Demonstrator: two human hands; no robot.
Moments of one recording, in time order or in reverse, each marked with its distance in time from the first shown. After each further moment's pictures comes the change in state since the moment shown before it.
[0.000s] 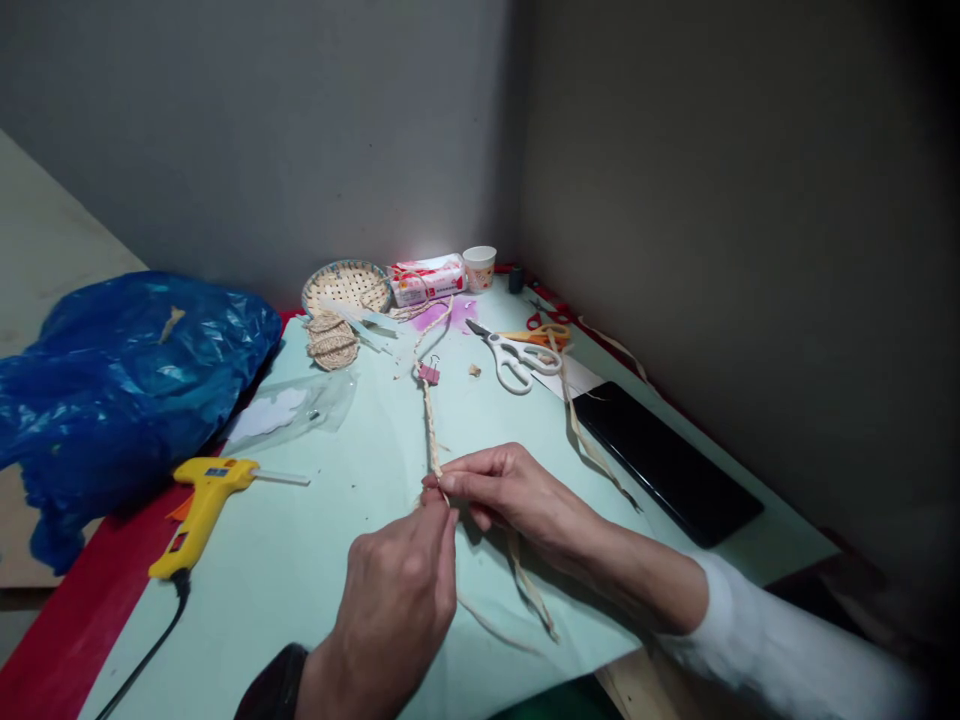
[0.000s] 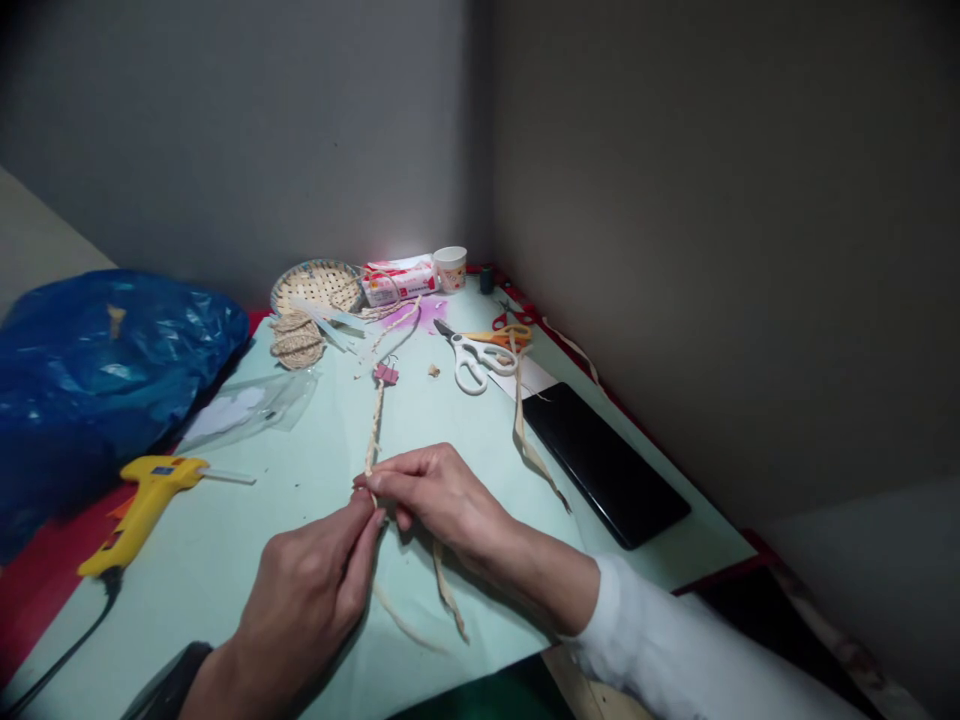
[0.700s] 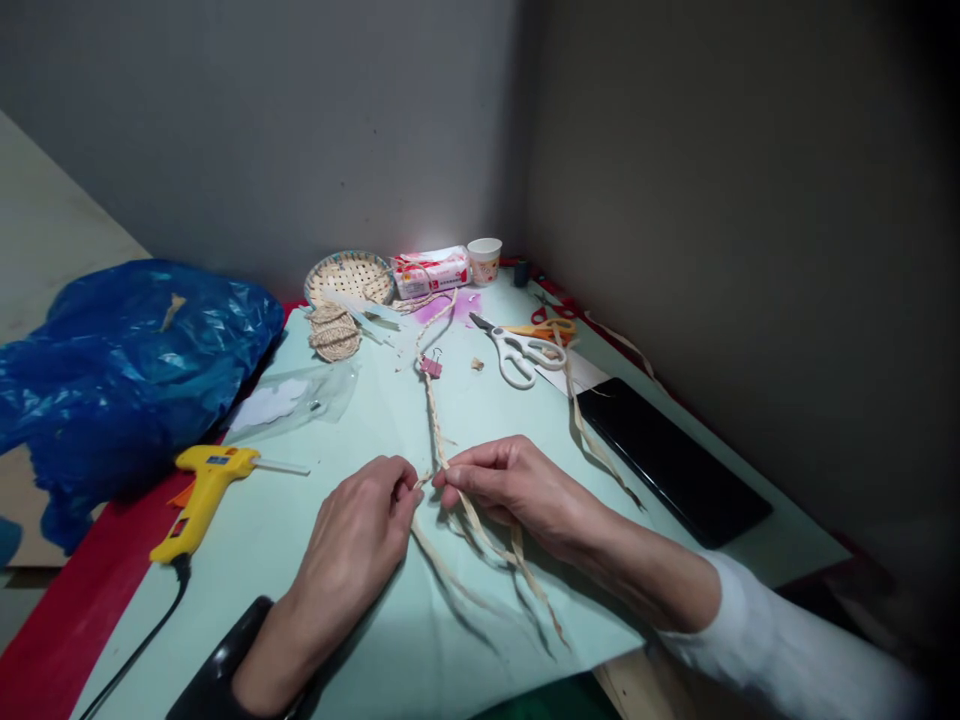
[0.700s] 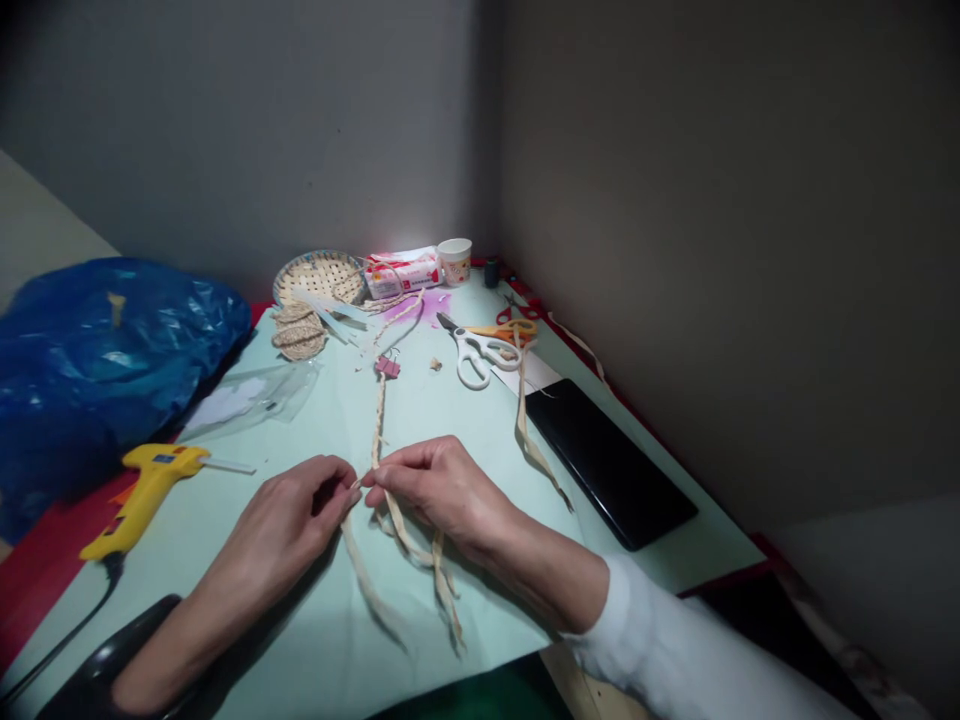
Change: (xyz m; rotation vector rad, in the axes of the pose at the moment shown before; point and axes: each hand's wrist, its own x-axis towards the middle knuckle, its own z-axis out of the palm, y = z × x) left_hand 0.023 -0.029 -0.024 -0.137 -0.290 -0.387; right_hand -0.001 0.000 -0.004 0.010 0.052 0.148
